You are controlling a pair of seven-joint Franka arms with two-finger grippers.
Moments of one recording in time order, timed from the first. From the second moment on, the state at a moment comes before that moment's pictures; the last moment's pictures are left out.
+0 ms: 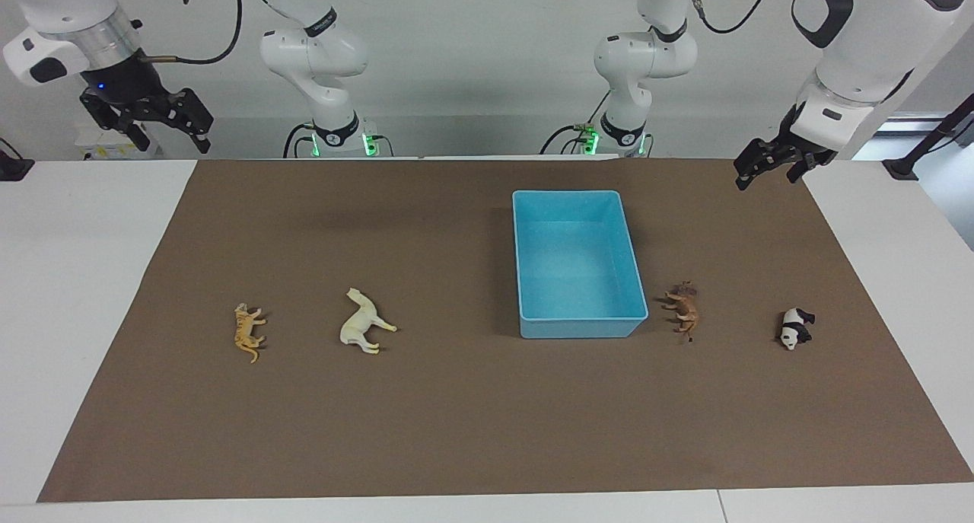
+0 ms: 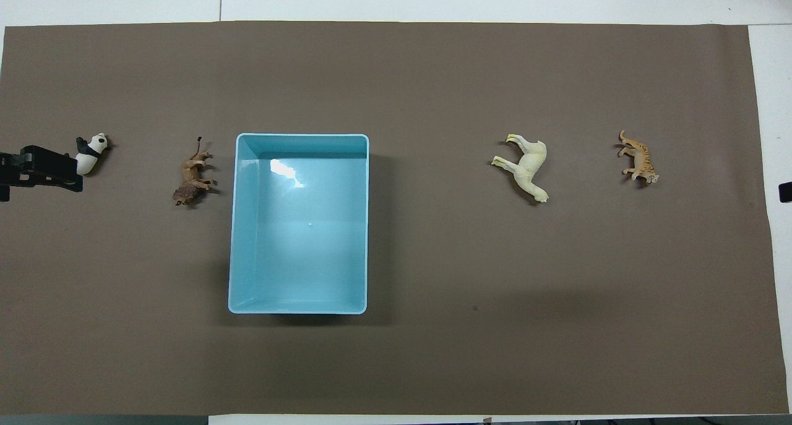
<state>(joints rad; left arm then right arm) -0.03 -0.02 0.03 -1.62 0.02 1.53 -0.06 -0.05 -0.08 -0.10 -1.57 -0.01 1.45 -0.07</state>
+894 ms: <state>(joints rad) -0.02 -0.01 0.03 -1.99 0.02 2.08 0.08 -0.06 -0.08 -0.10 -1.60 -0.01 1.49 -0.10</state>
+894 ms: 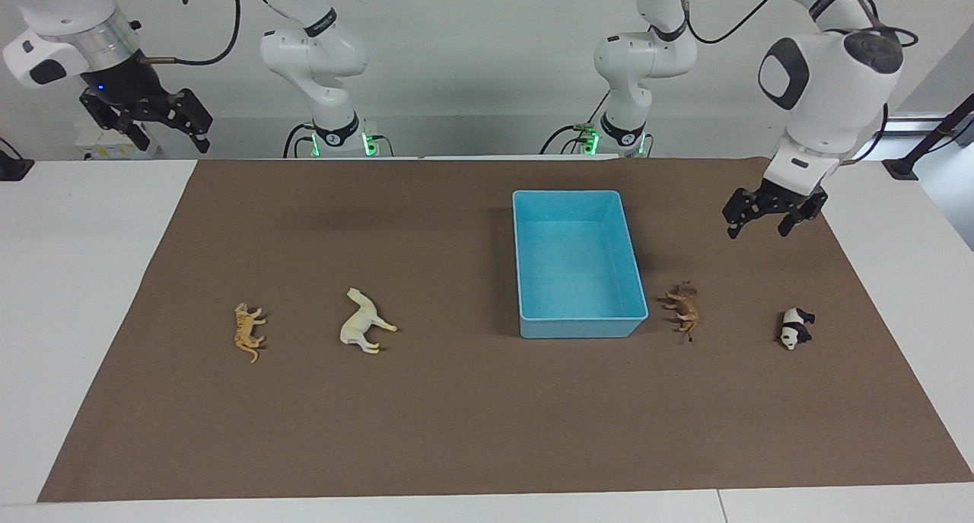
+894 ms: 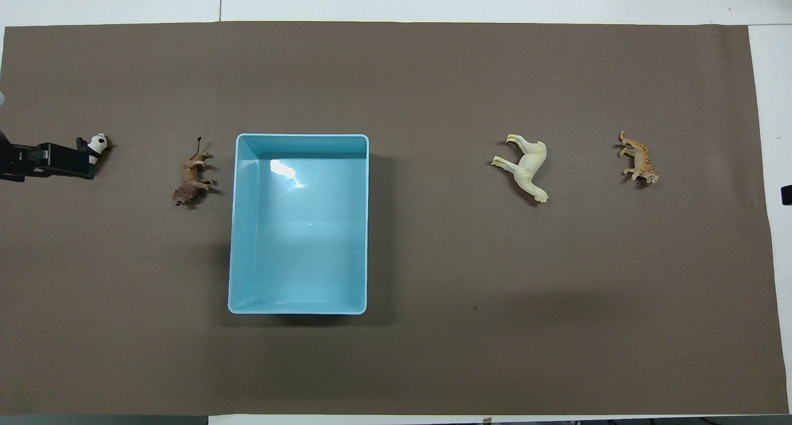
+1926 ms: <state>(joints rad) -0.09 0.22 0.03 -2.05 0.03 2.37 -0.27 -0.06 0.33 -0.09 -1.91 -0.01 2.29 -0.26</state>
